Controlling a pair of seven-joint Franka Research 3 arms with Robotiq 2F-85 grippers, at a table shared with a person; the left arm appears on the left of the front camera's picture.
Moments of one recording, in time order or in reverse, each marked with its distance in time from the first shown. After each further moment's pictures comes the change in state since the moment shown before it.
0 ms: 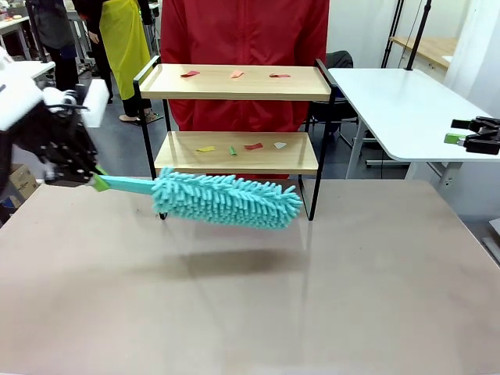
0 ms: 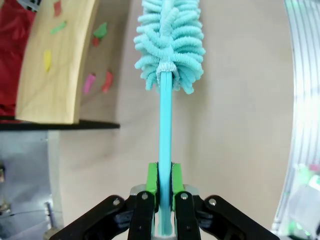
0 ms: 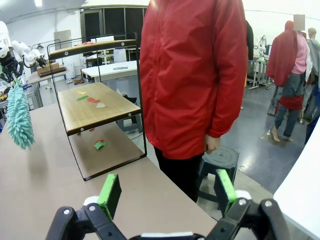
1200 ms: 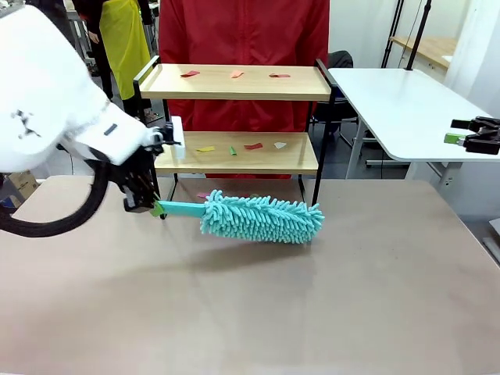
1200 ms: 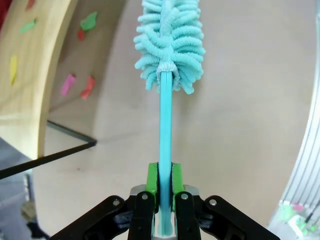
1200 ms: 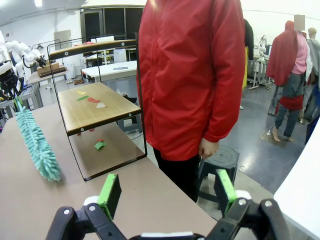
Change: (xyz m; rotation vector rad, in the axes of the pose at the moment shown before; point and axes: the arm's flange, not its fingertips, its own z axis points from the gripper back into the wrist) left arm 0.072 -0.017 -0.085 0.006 0.137 0.171; right arm 0.000 0.000 0.000 0.001 0.000 -0.001
